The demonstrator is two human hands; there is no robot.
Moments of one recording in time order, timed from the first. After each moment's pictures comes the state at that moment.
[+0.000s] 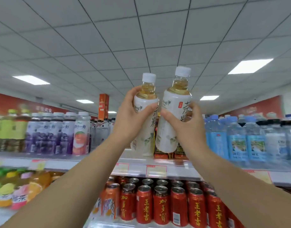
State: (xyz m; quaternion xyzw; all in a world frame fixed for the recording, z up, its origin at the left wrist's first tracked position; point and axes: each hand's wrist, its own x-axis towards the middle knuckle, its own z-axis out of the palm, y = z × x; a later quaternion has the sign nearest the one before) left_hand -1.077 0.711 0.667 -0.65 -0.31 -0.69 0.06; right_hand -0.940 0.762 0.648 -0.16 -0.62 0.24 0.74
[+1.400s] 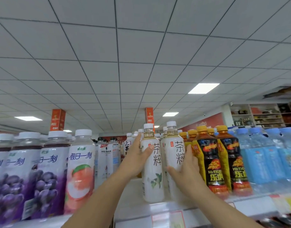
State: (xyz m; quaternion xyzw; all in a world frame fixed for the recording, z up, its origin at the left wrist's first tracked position) left_hand -1.277 0.910 0.652 -0.75 -0.37 -0.53 -0.16; right_hand -1.116 0.898 0.602 -0.47 -0.65 0.06 0.59
